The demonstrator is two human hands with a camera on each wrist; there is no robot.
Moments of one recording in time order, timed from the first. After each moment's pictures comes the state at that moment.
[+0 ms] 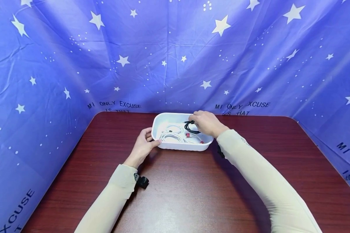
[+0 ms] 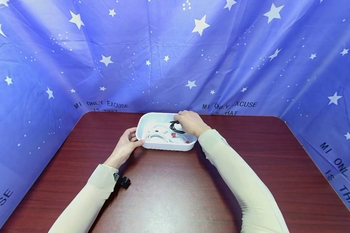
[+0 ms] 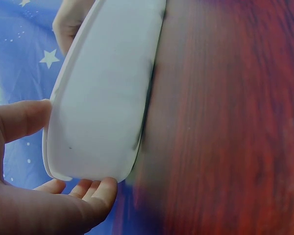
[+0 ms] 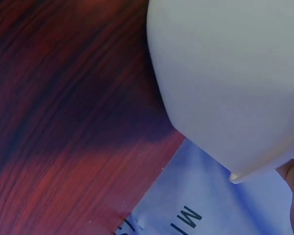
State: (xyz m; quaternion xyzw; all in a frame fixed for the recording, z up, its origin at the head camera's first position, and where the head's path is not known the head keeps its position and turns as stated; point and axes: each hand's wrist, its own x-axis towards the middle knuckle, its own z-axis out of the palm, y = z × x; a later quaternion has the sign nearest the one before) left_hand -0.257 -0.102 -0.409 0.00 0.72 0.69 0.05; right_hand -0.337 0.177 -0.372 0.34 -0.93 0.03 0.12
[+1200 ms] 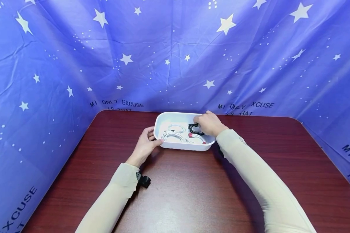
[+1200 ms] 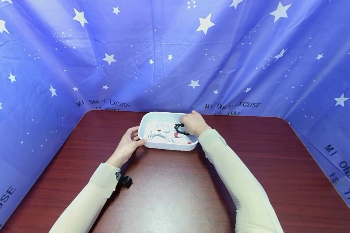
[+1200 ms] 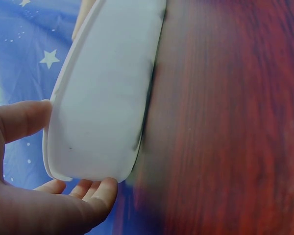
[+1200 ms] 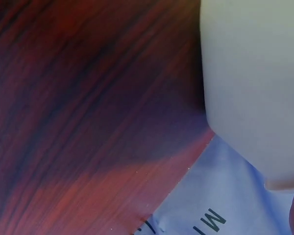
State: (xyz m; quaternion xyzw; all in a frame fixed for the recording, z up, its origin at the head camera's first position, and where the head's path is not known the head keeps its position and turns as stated) left_hand -0.258 -0.101 -0.409 0.00 0.72 0.69 0.04; right_hand -0.353 0.180 -0.390 0.32 -0.94 -0.02 0.09
